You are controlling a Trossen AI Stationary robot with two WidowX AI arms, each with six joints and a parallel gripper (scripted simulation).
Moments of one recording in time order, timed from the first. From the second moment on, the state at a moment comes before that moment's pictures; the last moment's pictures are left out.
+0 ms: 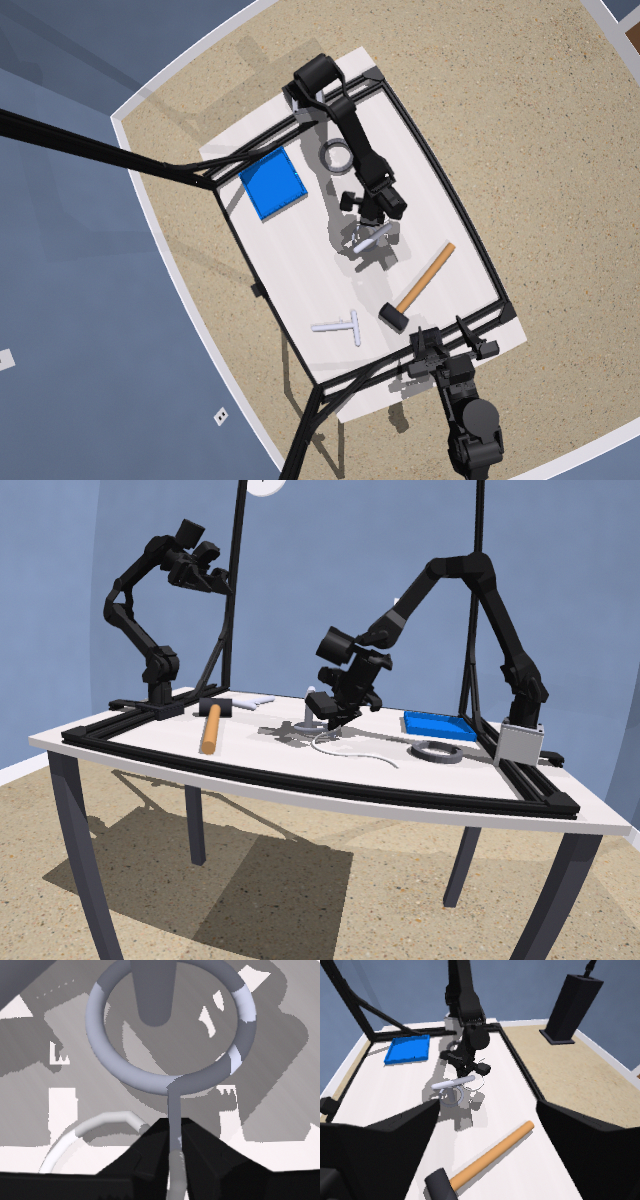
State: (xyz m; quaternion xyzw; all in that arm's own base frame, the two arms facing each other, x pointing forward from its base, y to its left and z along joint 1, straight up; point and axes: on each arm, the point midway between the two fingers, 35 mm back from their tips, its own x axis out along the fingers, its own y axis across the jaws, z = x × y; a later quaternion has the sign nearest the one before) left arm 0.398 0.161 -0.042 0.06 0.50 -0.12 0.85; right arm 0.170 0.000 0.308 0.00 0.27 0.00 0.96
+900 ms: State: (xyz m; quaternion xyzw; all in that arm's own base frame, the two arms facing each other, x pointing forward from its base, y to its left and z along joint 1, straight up) left arm 0.403 0.158 -0.029 0.03 0.49 -0.09 0.87; right arm 0.170 0.000 0.308 0.00 0.27 0.00 0.96
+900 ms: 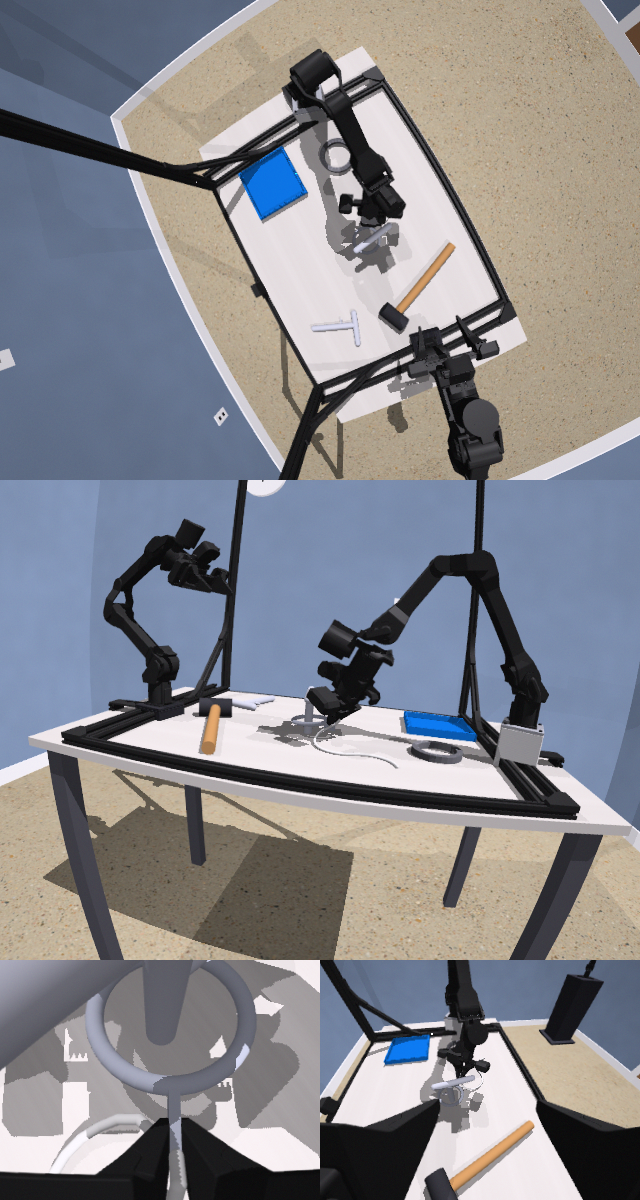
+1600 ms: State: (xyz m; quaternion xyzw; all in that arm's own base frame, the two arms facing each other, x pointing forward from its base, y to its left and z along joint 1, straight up) left arm 0.408 0.139 -0.024 -0.09 0.46 -0.01 0.88; right arm 0.170 0.000 0.308 0.00 0.27 0.00 0.96
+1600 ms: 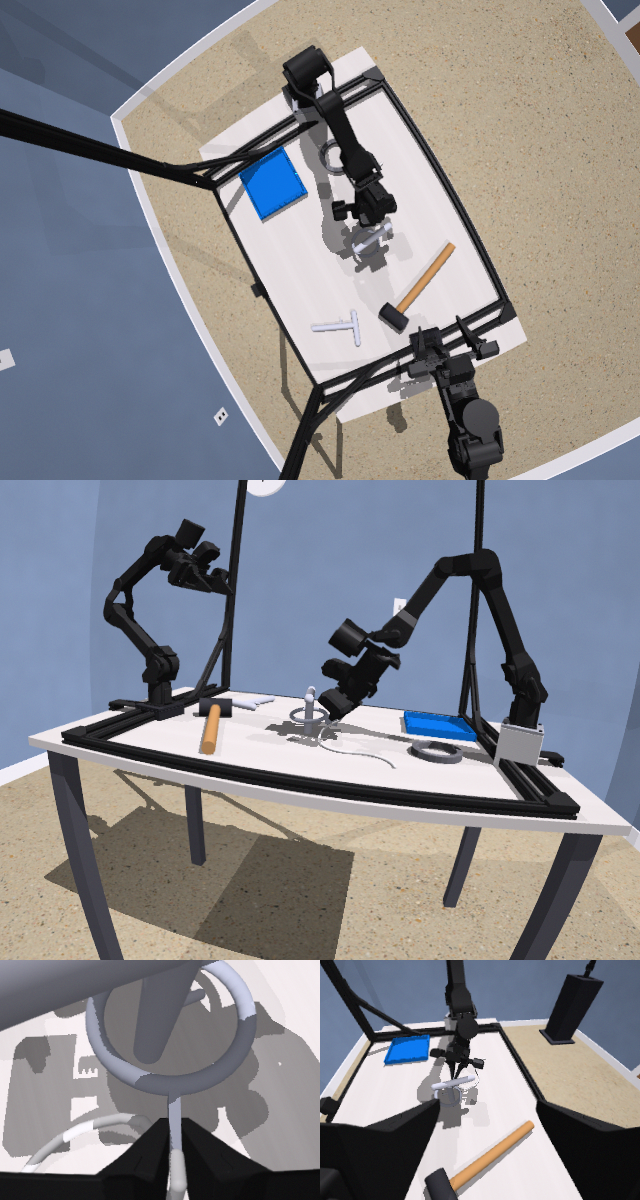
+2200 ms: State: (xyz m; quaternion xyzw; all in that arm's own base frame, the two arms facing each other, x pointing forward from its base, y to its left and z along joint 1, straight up) left arm 0.410 0.123 -0.017 -0.19 0.42 0.04 0.89; right arm 0.170 0.000 0.308 0.00 0.27 0.00 0.96
